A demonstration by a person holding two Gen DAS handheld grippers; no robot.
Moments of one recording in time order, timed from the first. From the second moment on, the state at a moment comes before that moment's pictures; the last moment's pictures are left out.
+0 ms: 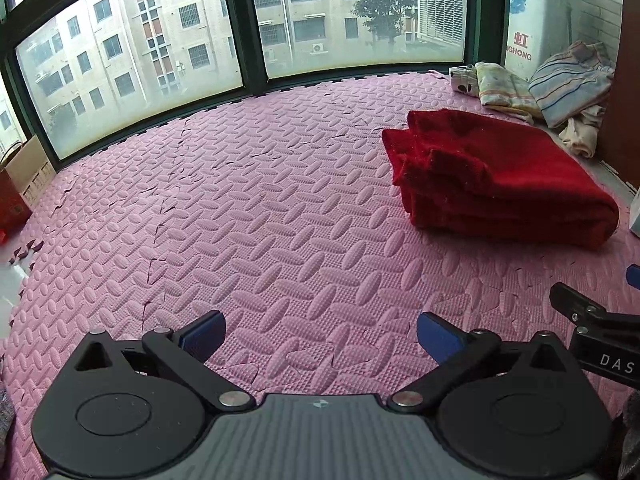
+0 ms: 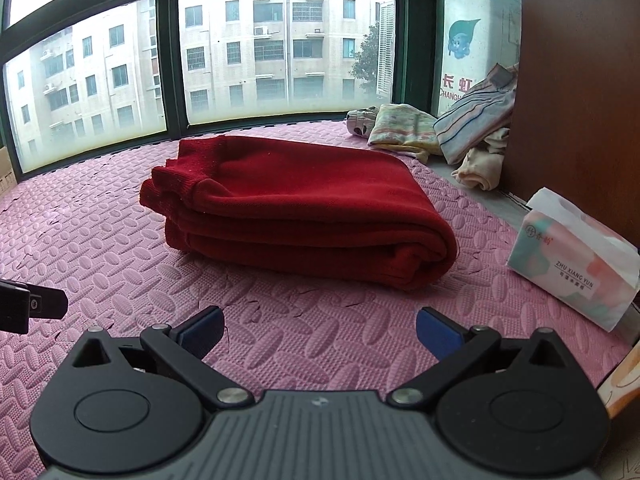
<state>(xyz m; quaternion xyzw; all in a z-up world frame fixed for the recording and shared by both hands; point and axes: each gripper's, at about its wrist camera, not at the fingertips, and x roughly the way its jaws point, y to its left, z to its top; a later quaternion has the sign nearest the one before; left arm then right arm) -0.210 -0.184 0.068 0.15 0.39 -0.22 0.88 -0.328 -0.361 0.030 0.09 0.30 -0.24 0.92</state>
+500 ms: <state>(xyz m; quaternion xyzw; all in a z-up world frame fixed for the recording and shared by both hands) -0.210 -0.185 0.068 0.11 0.45 -0.28 0.84 -0.328 -0.364 0.027 0.09 0.31 -0.24 0.91</state>
